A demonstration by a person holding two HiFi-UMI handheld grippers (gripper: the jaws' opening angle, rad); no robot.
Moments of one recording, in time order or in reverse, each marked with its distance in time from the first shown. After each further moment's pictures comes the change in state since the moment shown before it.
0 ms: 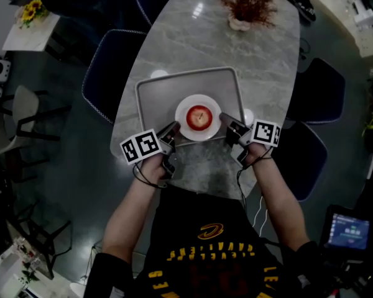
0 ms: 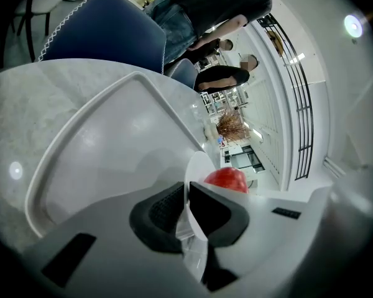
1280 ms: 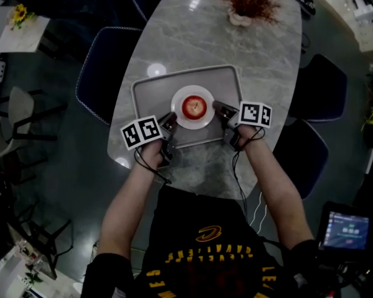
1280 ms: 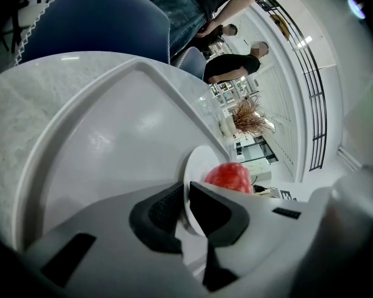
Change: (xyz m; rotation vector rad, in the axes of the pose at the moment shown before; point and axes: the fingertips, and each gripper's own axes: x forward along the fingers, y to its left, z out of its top) left arm 0.043 0.038 0.020 0.045 0.064 0.122; right arm 0.059 -0.032 0.029 -0.126 0.078 -0.087
